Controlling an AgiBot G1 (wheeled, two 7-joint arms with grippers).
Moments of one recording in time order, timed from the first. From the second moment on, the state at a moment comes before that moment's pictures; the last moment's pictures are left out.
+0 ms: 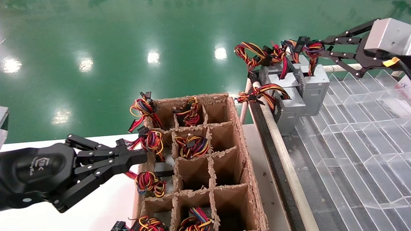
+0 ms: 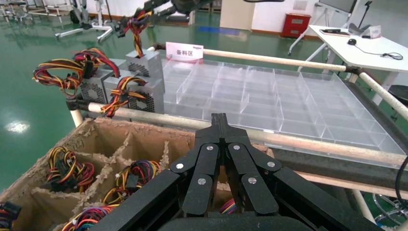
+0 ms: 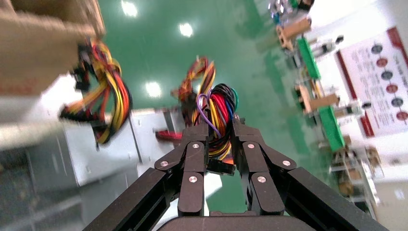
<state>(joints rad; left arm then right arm) -1.08 0.53 0.43 -1.21 0.60 1.39 -0.10 1.99 -0.81 -0.37 0.17 -1.59 -1.32 -0.83</state>
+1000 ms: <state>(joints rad) -1.08 0.53 0.43 -1.21 0.60 1.39 -0.10 1.93 -0.84 -0.32 -0.01 -1.52 -1.20 -0.90</state>
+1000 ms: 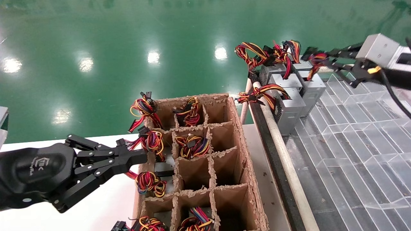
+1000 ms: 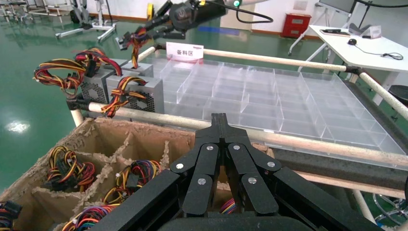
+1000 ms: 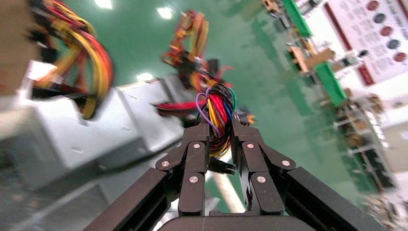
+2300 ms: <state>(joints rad) -1.08 0.53 0.43 -1.21 0.60 1.39 -0.10 1.97 -0.80 -0.37 0.01 -1.59 -1.39 -0.76</state>
